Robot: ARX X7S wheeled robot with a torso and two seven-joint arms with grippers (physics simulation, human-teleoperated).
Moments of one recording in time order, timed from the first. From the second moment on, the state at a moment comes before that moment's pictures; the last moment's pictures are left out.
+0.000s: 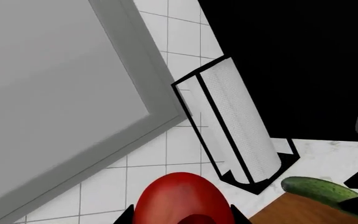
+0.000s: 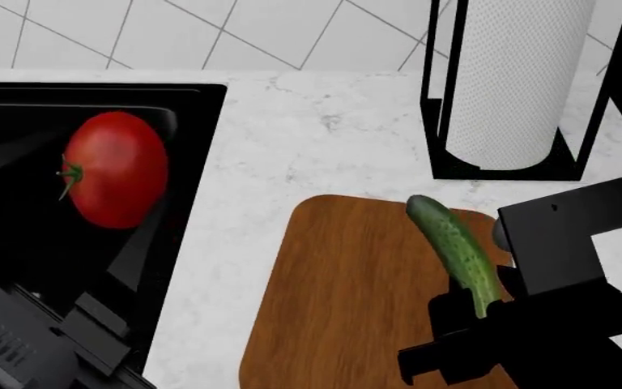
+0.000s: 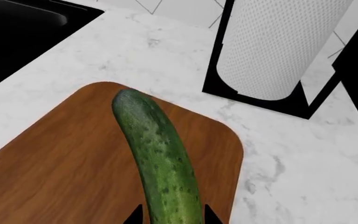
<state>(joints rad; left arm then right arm) -1.07 -0.67 0.49 0.95 -1.27 -1.07 -0.74 0.85 0.93 -0.49 -0.39 1.47 1.00 0.64</state>
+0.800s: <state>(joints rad) -1.08 -0.68 0.50 0.95 -1.29 -1.05 -0.76 0.83 0.93 -0.50 -0.36 1.49 1.00 0.64</state>
